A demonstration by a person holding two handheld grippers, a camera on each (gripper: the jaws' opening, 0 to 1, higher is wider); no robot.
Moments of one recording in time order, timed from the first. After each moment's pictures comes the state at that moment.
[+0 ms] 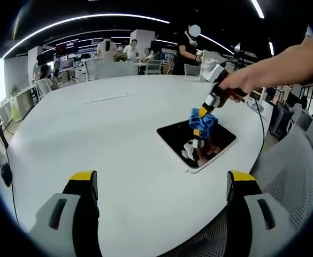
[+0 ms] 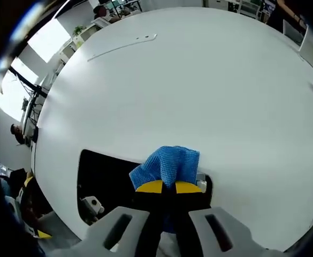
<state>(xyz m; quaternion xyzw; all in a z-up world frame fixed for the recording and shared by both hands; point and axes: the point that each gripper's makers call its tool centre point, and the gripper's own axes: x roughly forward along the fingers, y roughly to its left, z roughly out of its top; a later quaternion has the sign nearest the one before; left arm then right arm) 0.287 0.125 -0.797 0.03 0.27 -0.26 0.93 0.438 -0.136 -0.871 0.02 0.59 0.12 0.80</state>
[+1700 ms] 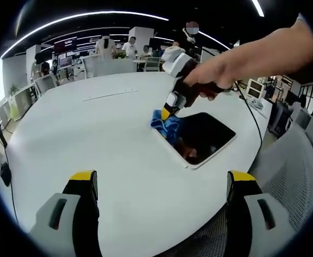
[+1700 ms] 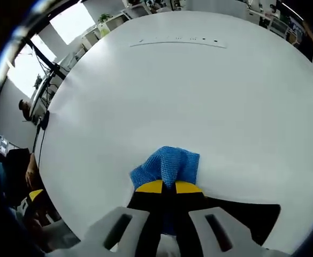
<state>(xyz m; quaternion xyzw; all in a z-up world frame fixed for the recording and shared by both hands) 0.285 0.126 -0.804 0.03 0.28 -0.27 0.92 0.451 -0.003 -0.869 -0.02 0.58 0.20 0.79</state>
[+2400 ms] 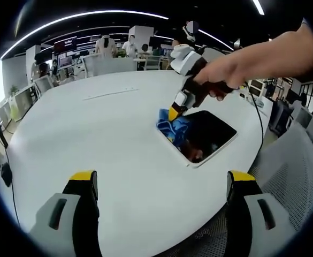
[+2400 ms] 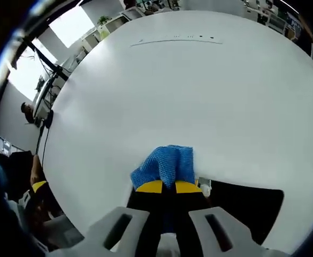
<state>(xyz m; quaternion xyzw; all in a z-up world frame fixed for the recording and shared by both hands) 0.285 0.126 -0.806 0.03 0.28 -0.27 0.92 0.430 -0.010 -0.867 -0.01 0.58 0.20 0.79</state>
